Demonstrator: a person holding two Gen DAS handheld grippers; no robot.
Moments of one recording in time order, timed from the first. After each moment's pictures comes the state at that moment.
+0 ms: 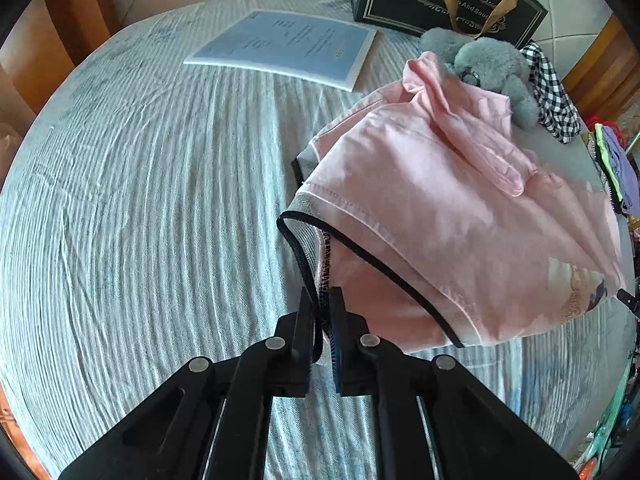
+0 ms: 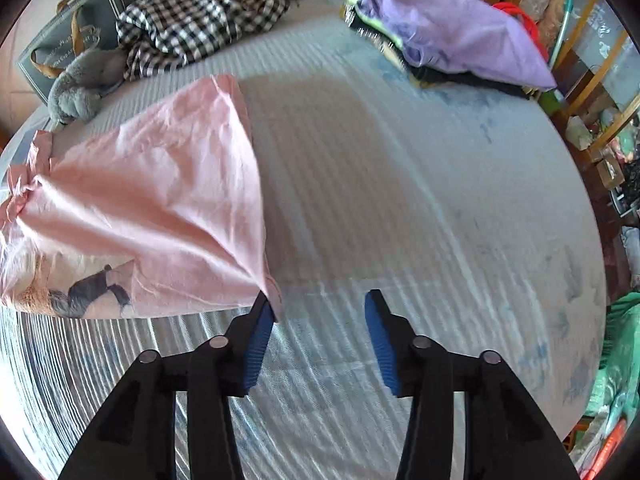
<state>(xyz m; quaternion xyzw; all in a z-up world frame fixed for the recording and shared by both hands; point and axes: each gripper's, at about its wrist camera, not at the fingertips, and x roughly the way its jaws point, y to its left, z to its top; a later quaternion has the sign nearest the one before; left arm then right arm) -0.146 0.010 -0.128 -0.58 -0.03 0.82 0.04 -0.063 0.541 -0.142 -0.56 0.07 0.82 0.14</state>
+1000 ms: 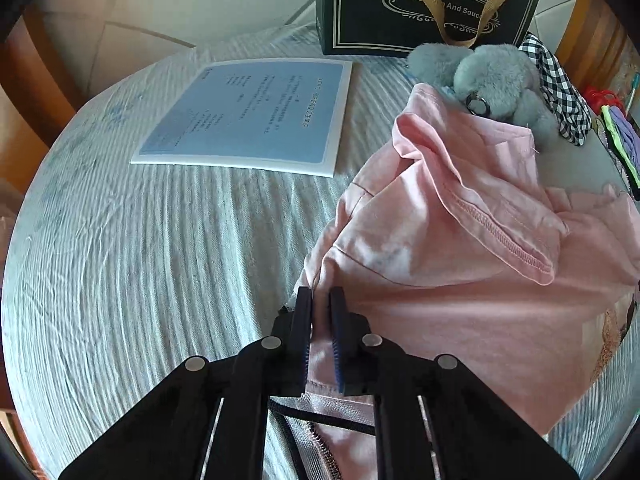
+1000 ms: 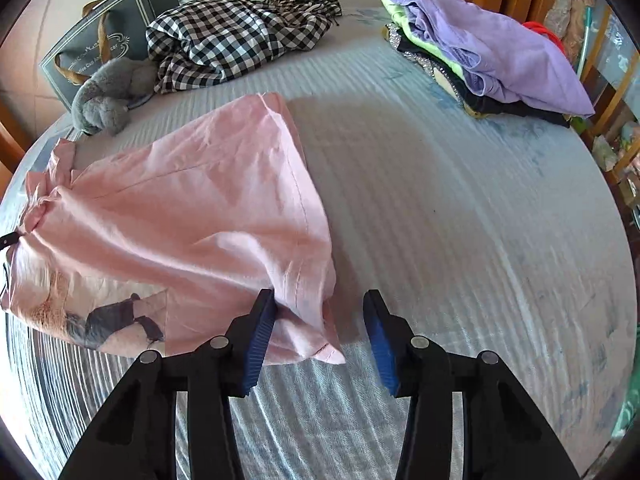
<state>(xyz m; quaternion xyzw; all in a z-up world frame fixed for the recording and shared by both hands) -0.234 0.014 -0.156 -0.55 0.05 0.83 0.06 -0.099 0.523 -0.163 -0.53 0.07 0.84 0.12</state>
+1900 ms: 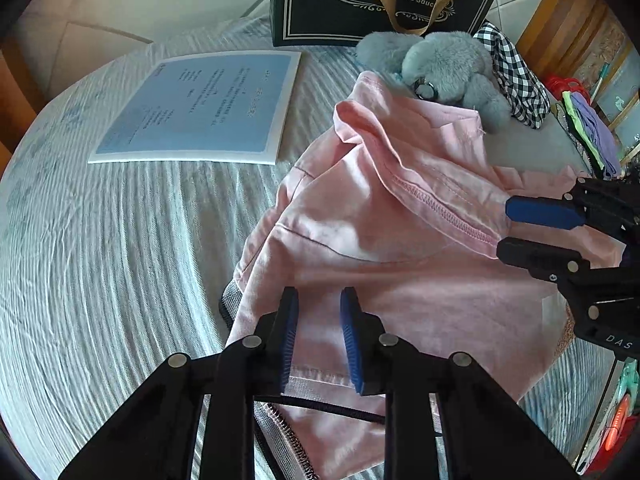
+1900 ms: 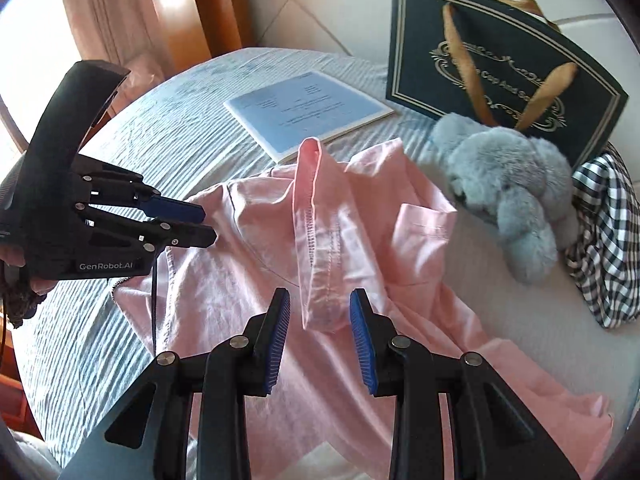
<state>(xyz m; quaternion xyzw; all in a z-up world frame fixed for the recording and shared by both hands) -0.230 0.024 -0.160 -0.57 0.04 0.81 0.13 -0.229 0.201 -0.155 -0.48 -0.14 0.83 -0.25</state>
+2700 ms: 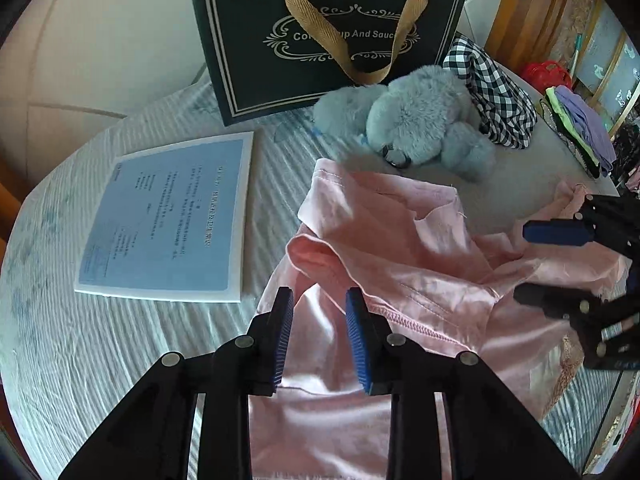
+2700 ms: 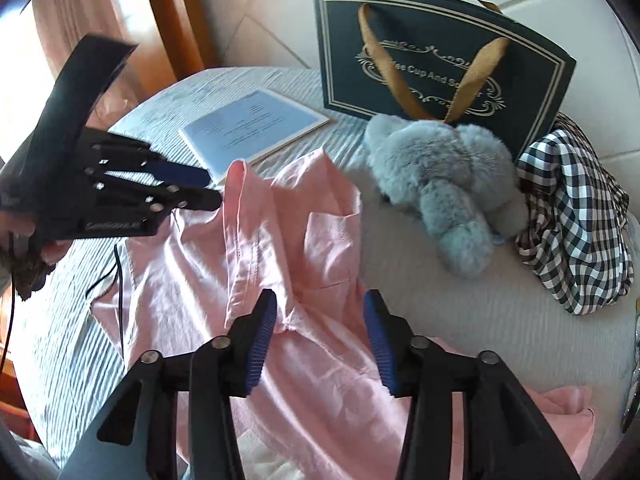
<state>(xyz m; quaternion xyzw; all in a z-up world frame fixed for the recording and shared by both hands) -0.296 0.073 -0.133 -0.53 0.09 0.82 0.18 -0.250 0.255 -0.138 -0.48 -0.10 0.85 -0.22</state>
